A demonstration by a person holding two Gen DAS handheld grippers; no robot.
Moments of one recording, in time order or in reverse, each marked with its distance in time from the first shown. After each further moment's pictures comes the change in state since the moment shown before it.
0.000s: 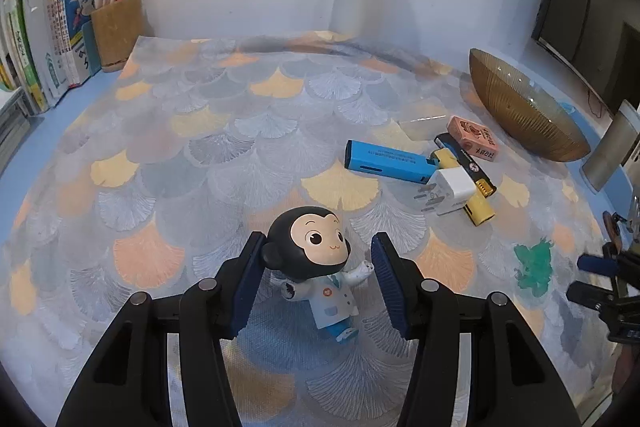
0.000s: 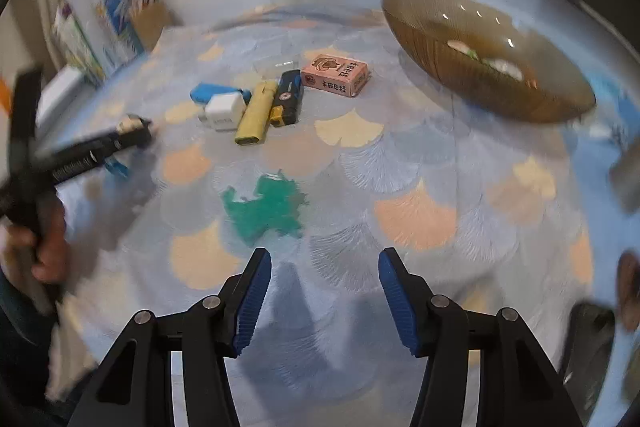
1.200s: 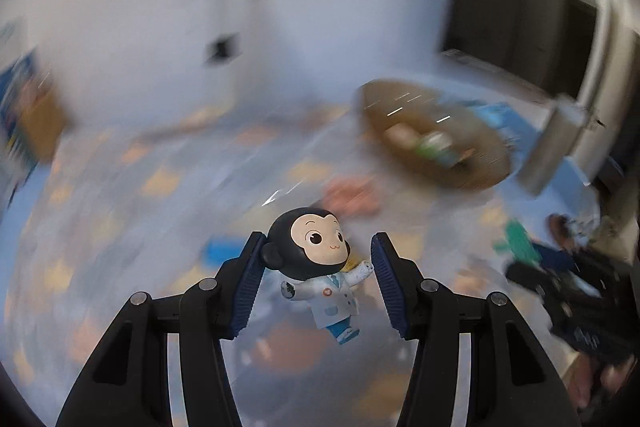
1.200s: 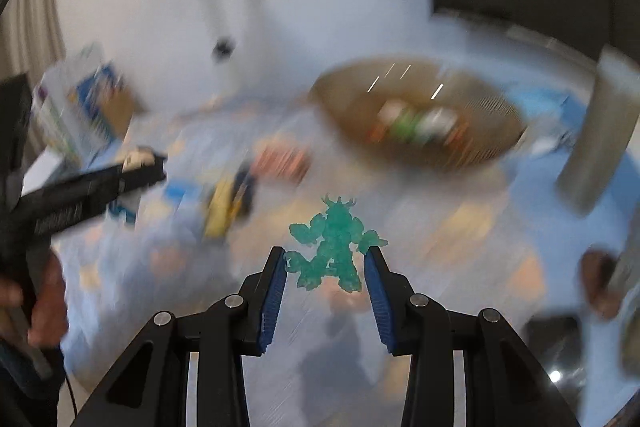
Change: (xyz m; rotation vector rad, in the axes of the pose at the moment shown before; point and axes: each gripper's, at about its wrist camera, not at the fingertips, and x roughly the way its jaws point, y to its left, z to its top) left arm -0.032 -0.122 0.071 0.201 -0.088 -0.182; right arm -0.060 -0.038 0.028 0.123 -0.270 -0.150
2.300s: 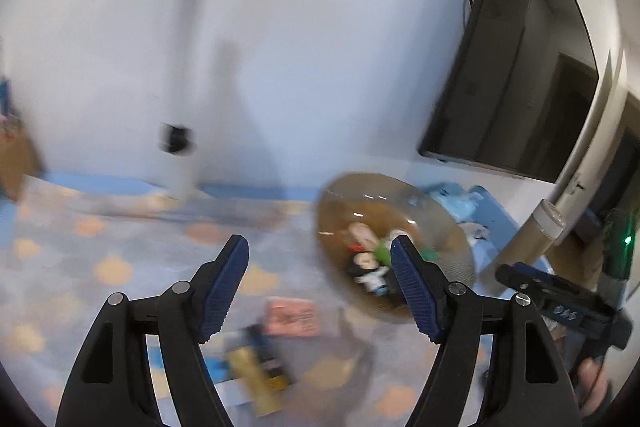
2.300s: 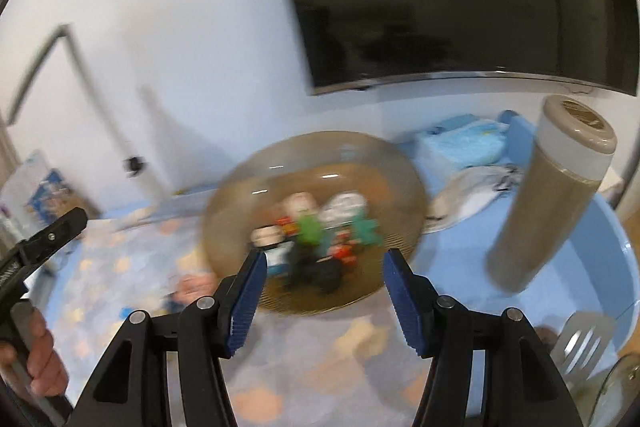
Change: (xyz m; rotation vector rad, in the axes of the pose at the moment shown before) left arm -0.008 0.004 0.074 -0.136 -0.138 -0.031; right arm -0.003 -0.095 0.093 0.190 -0.039 -0.039
